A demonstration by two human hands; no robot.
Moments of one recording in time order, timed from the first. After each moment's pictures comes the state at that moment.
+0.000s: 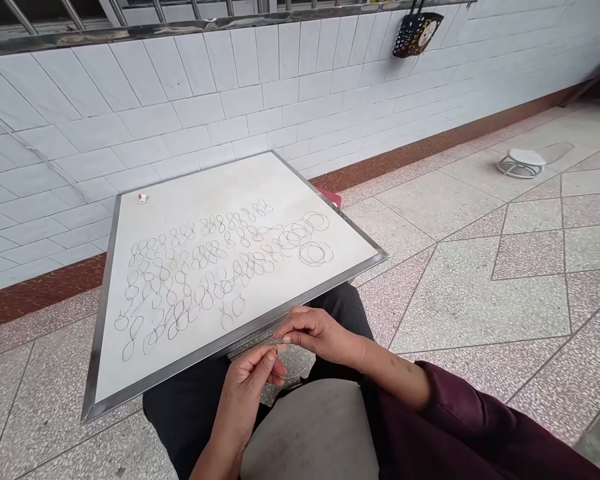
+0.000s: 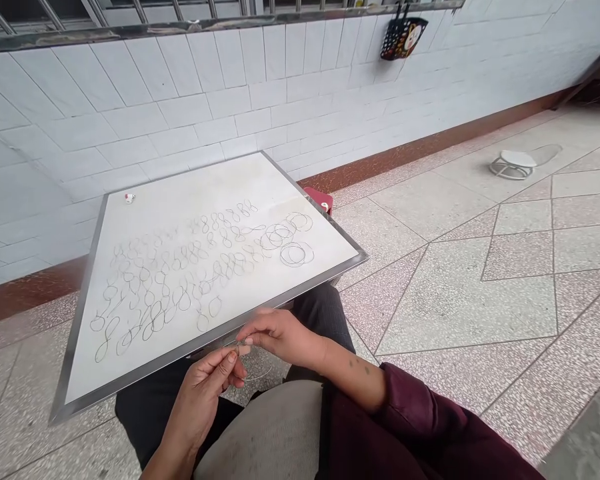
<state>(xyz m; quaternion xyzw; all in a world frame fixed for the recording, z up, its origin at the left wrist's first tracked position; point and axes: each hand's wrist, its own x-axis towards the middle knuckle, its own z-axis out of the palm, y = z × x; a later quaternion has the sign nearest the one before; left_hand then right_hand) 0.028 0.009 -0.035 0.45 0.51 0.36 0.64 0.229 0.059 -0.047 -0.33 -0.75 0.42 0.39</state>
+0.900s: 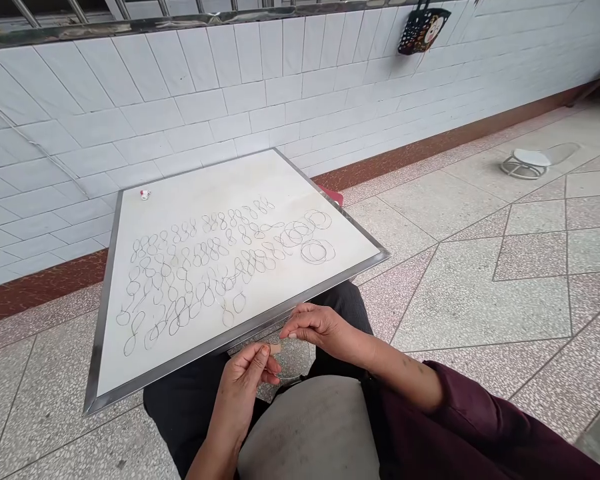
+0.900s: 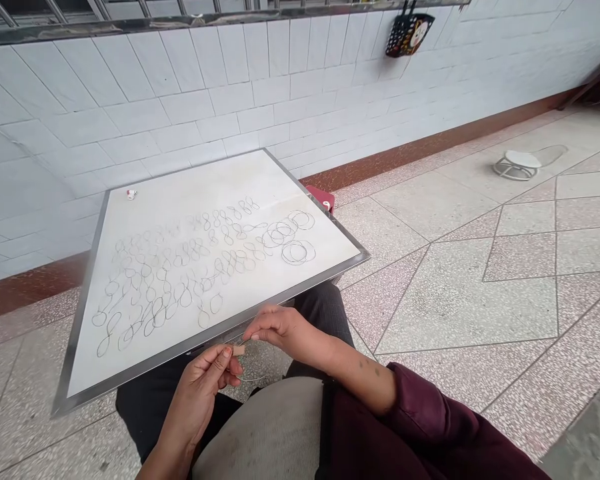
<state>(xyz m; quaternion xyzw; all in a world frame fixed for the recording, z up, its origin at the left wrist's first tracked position) 0.023 0.007 -0.040 0.42 0.53 0.36 0.64 0.234 0.057 -0.050 -0.35 -0.74 0.43 0.38</state>
